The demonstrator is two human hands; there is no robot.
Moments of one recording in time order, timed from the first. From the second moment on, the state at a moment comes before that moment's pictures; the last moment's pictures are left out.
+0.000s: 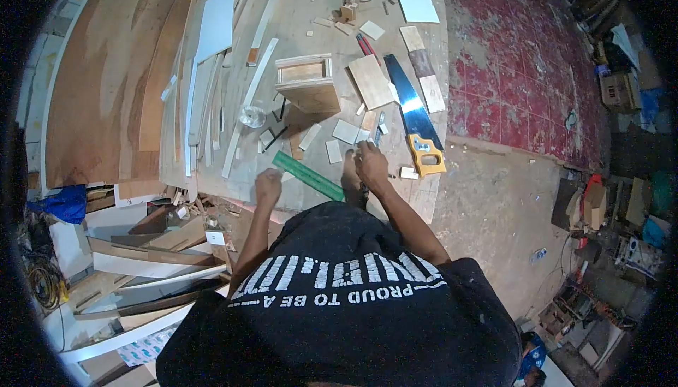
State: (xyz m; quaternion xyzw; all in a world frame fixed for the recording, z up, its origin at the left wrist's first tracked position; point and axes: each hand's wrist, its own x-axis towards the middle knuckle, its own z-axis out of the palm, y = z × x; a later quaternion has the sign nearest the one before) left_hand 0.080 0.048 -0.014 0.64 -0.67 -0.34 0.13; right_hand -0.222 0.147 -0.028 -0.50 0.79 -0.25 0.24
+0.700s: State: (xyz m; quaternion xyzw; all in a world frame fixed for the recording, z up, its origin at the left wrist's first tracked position) left_hand -0.080 -0.067 0.201 0.20 -0.91 -0.22 0.31; right_hand -0.269 0.042 0.109 -0.21 0.57 -0.67 0.43
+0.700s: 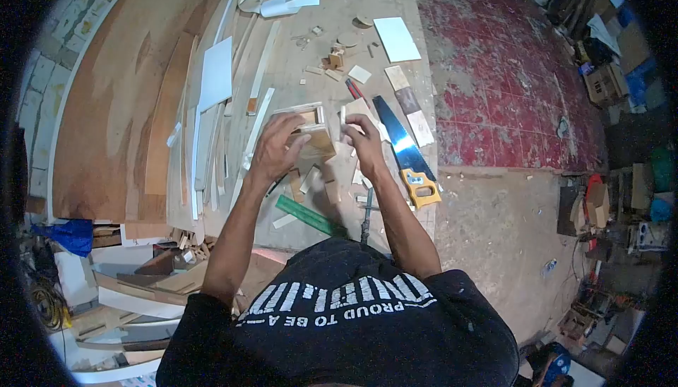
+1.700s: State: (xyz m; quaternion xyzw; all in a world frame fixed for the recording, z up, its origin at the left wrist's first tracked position) left_hand -0.091 -0.086 0.193 0.20 -0.93 -0.28 0.14; right_hand -0.241 0.015 0.129 -0.28 0.60 -0.65 0.37
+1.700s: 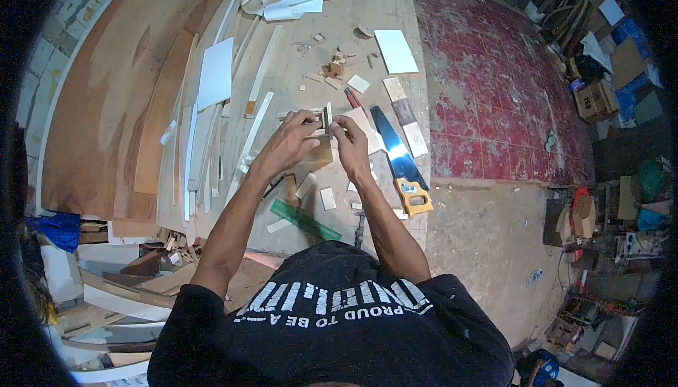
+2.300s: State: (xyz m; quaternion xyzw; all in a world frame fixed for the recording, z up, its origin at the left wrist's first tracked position) left_hand -0.087 -0.085 0.194 0.17 -0.94 -0.26 0.15; right_hand -0.237 0.018 0.138 -0.29 0.61 -0.65 0.35
